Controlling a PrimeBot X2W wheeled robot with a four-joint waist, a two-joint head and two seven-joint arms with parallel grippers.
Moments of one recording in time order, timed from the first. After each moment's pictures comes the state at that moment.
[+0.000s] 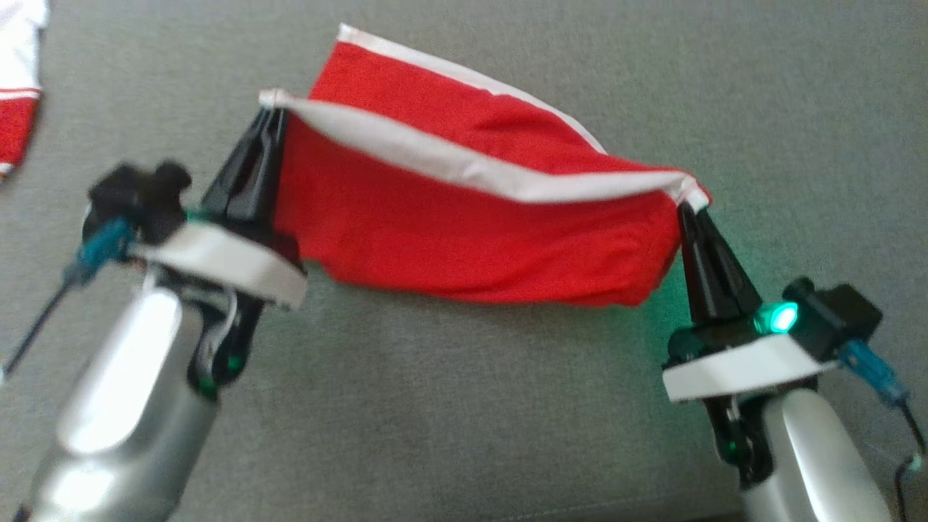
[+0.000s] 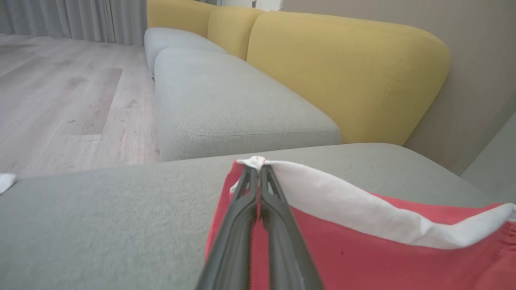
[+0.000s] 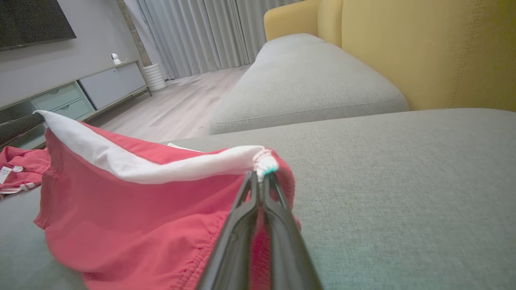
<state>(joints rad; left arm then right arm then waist) -0.48 0.36 -0.45 0.08 -0.60 0.01 0.03 -0.12 -0.05 0.16 0.05 0.21 0.13 -0.14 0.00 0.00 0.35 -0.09</state>
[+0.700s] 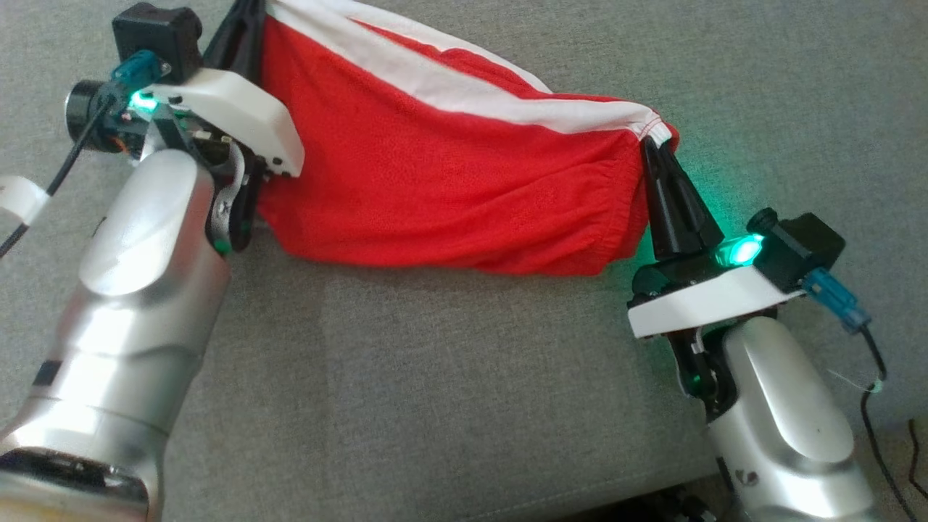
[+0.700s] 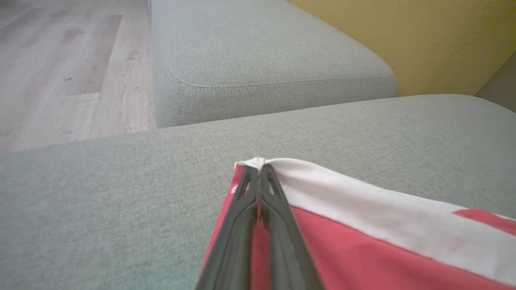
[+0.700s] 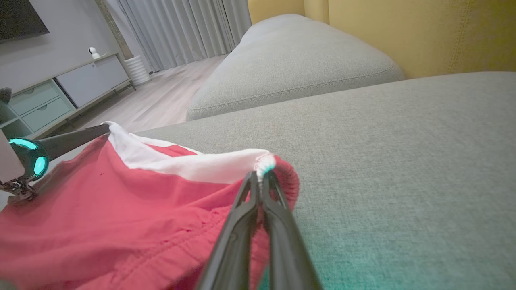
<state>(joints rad) -0.91 0.23 -0.49 0.63 -0.51 0.04 0.06 -0.37 -0.05 0.25 0.28 0.29 0.13 -0.24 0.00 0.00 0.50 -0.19</state>
